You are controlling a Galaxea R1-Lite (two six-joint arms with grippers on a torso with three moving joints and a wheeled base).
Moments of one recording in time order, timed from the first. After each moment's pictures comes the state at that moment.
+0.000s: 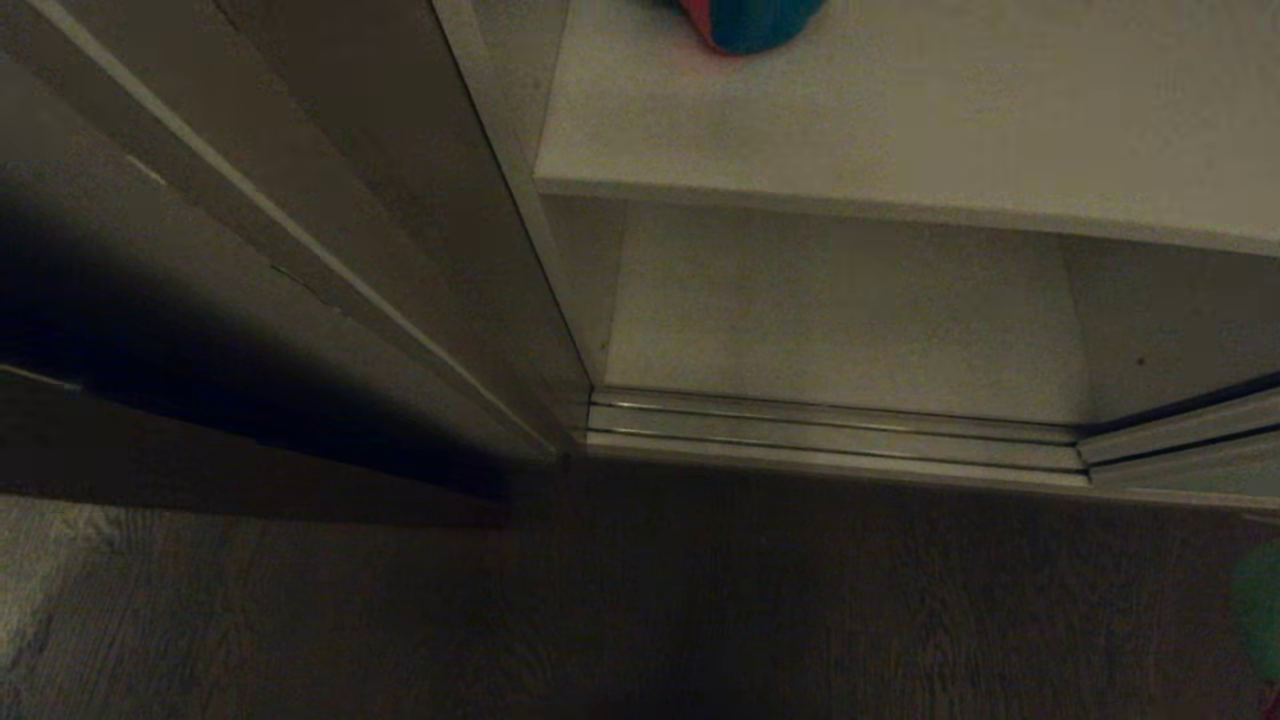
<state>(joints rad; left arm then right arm) -0.01 0.00 0.00 0.01 0.00 0.00 -0.01 0.00 0.00 0.00 0.00 0.00</state>
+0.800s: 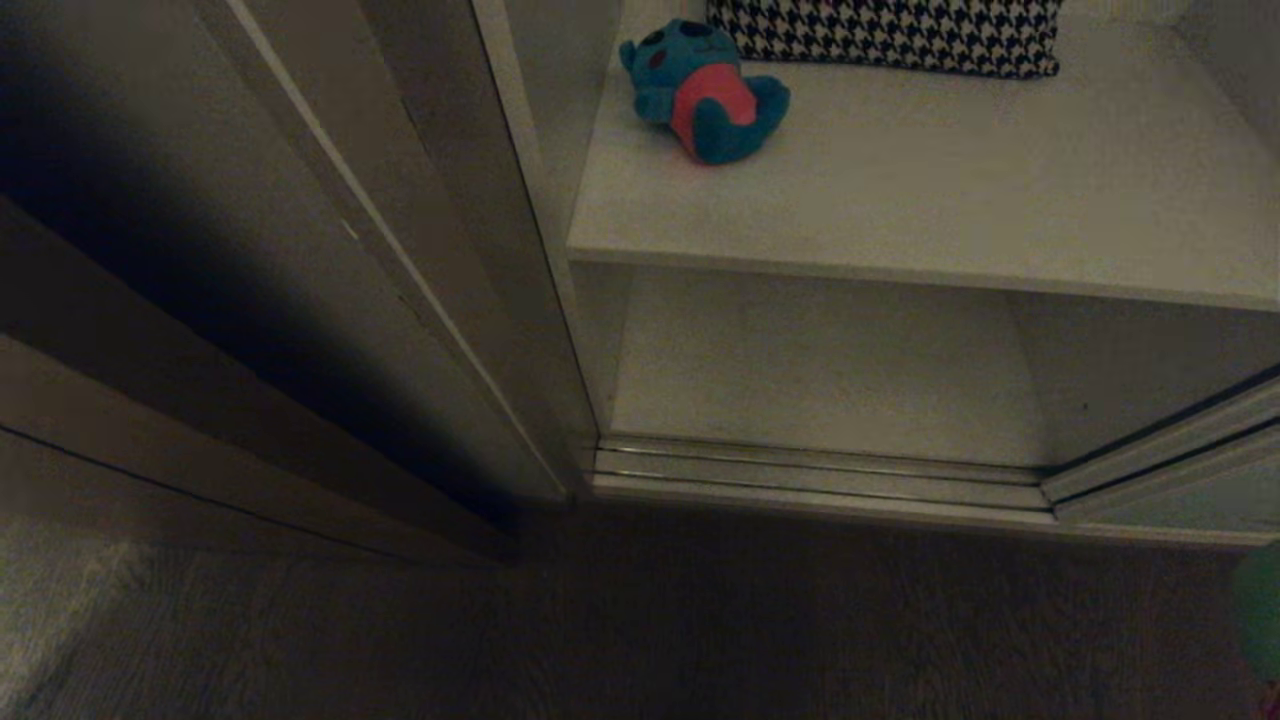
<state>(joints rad) -0.01 0.00 0.00 0.01 0.00 0.00 -0.01 0.00 0.00 0.00 0.00 0.00</state>
